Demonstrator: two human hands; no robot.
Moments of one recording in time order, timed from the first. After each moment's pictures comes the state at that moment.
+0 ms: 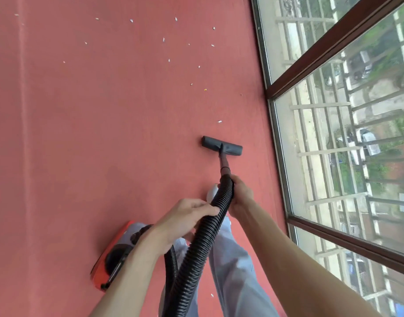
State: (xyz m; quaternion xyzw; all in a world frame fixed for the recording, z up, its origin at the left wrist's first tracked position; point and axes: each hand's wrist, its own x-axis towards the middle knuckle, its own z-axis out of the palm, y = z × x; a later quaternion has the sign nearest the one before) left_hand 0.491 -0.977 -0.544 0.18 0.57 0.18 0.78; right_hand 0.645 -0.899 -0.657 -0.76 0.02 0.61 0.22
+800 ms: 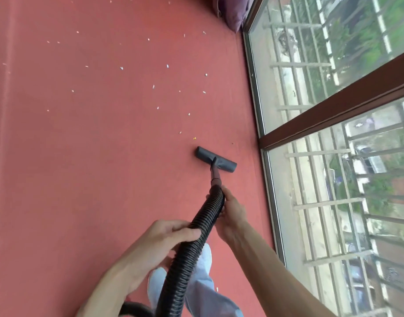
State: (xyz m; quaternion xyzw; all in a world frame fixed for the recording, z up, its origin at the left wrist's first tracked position) left_hand 0.468 -0.756 -0.540 0.19 0.59 0.20 0.76; right_hand 0.628 -0.671 -0.663 -0.68 0.04 0.69 0.25
